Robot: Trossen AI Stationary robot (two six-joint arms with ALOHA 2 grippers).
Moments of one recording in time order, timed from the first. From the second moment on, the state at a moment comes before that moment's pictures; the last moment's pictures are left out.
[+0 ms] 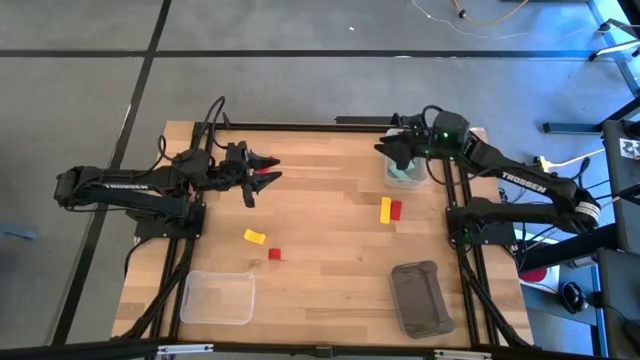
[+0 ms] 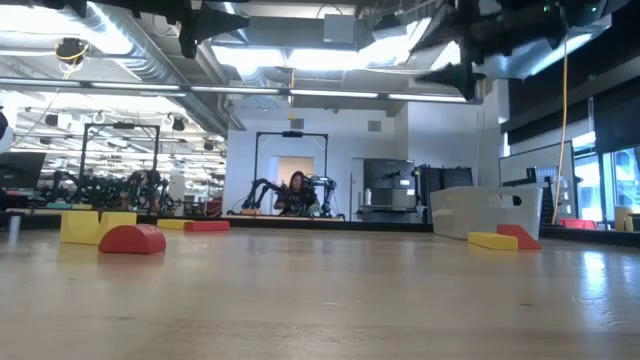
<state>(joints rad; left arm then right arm) 0.11 0.78 0.57 0.28 -0.15 -0.28 -0.55 0.96 0.75 -0.05 -0.29 0.52</state>
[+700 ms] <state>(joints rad) 0.11 0.78 0.57 0.28 -0.15 -0.28 -0.35 0.96 0.75 0.26 -0.29 0.49</state>
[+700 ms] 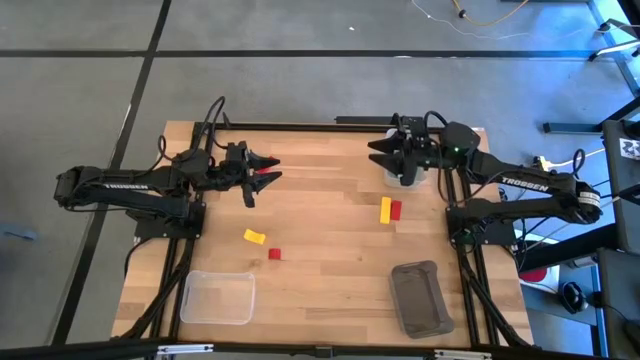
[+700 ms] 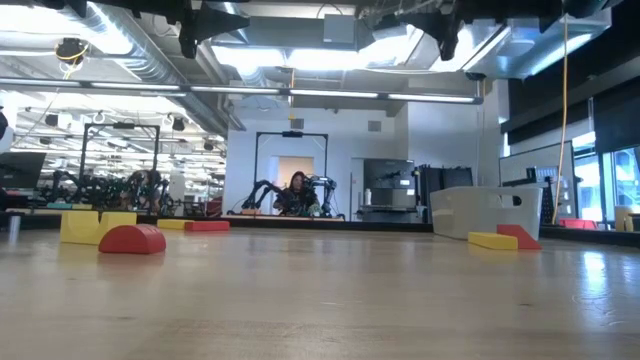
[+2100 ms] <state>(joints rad) 0.11 0.78 0.57 0.28 -0.15 -0.28 -0.28 0.96 0.75 0.30 -0.29 0.25</state>
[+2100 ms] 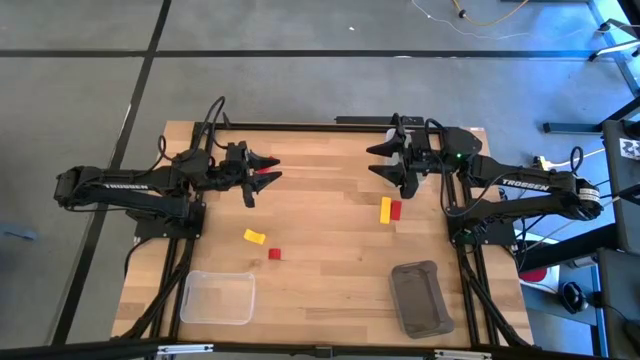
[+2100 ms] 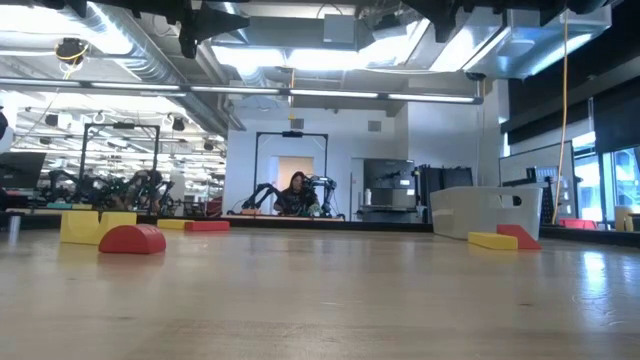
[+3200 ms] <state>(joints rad) 0.06 0.79 0.57 0.17 -0.10 -0.32 -0.28 0.96 0.75 0.30 -0.29 0.23</state>
